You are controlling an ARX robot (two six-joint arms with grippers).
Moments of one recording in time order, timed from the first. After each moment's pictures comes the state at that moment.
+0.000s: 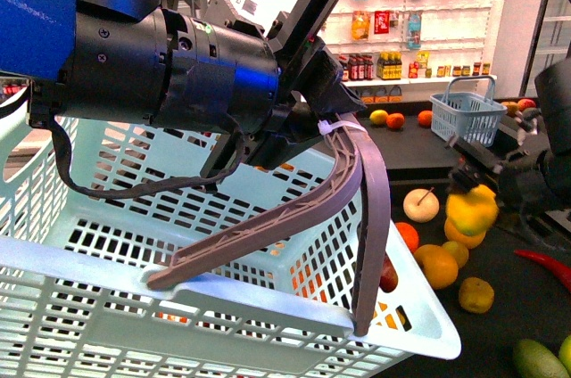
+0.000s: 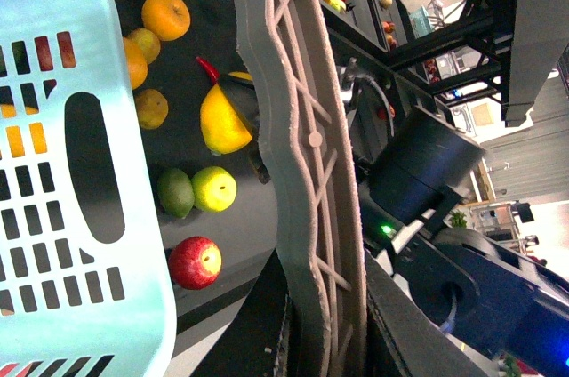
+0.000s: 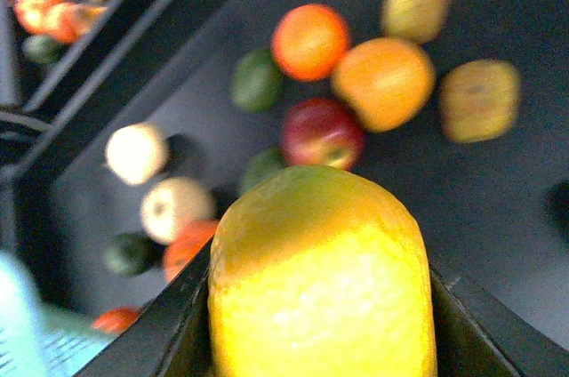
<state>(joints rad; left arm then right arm) -0.46 1.74 1.15 0.31 0.50 -0.83 0.00 2.08 1.28 0.24 -0.11 0.74</state>
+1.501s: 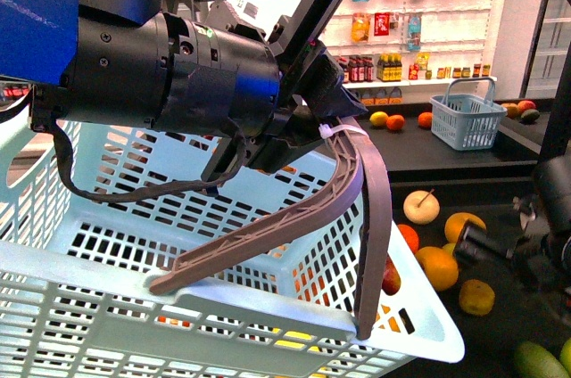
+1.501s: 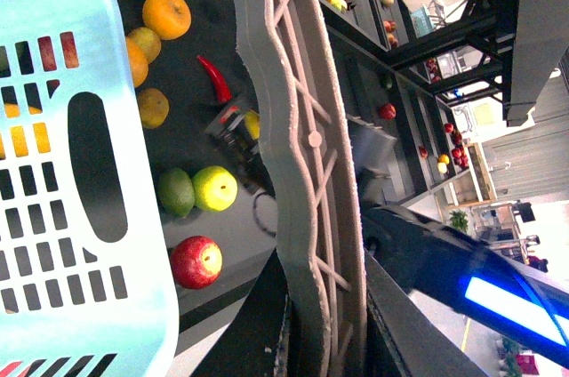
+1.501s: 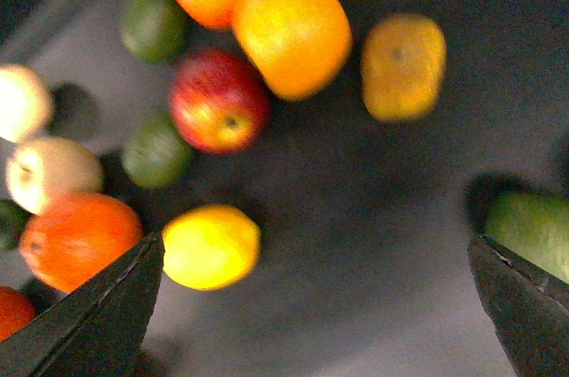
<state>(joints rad) -0.46 1.74 1.15 0.31 0.50 -0.83 -0.10 2.40 1.45 0.12 -0.09 0.56</state>
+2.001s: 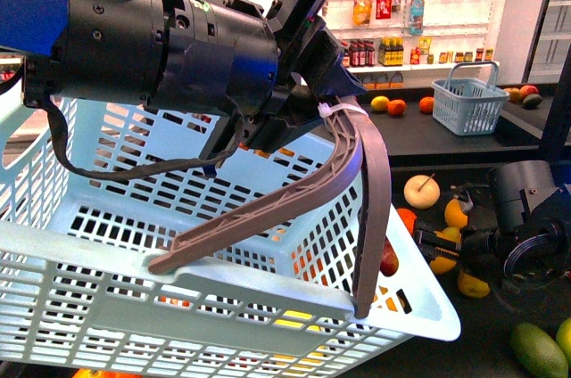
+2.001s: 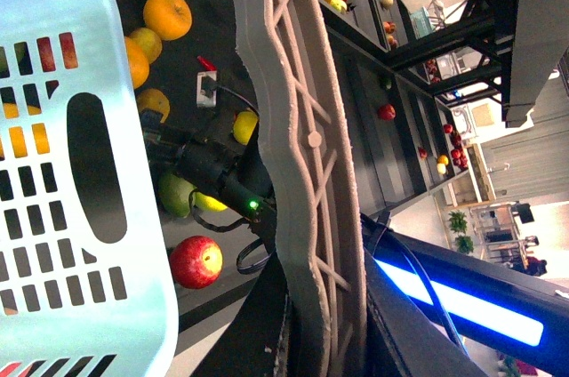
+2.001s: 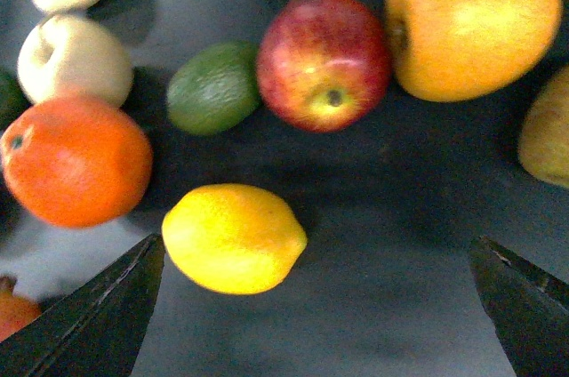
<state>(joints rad) -0.46 1.74 1.15 0.31 0.50 -0.83 -0.05 2.56 1.54 0.35 -0.26 0.18</state>
